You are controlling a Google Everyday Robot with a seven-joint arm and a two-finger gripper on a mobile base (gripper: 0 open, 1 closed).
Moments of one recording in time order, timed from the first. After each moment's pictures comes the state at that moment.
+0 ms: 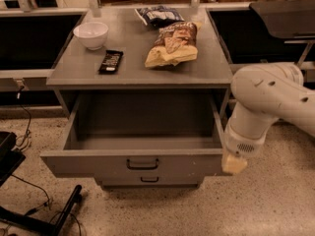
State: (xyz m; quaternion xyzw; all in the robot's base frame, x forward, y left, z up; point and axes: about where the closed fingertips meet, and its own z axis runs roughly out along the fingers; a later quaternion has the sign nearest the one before) arm 0.431 -0.194 0.705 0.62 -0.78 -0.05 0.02
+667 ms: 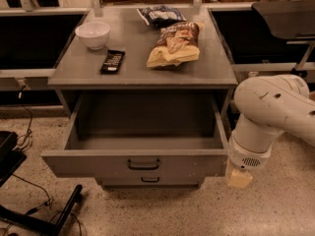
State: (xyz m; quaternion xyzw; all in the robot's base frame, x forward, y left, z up) arm 0.388 -0.201 0.698 0.63 -0.78 -0.07 0.04
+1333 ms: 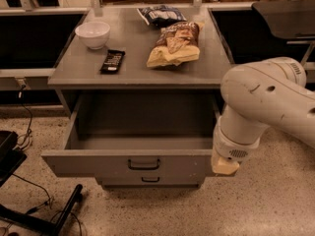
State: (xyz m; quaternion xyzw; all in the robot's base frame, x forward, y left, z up) arm 0.408 -0.160 0.743 0.67 -0.74 -0.01 -0.03
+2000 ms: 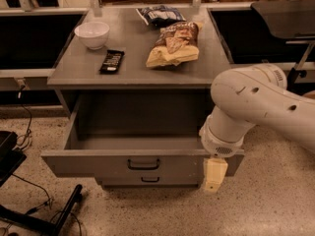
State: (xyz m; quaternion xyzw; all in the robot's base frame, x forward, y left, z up) arm 0.434 -0.136 0.722 0.67 -0.74 -0.03 -0.06
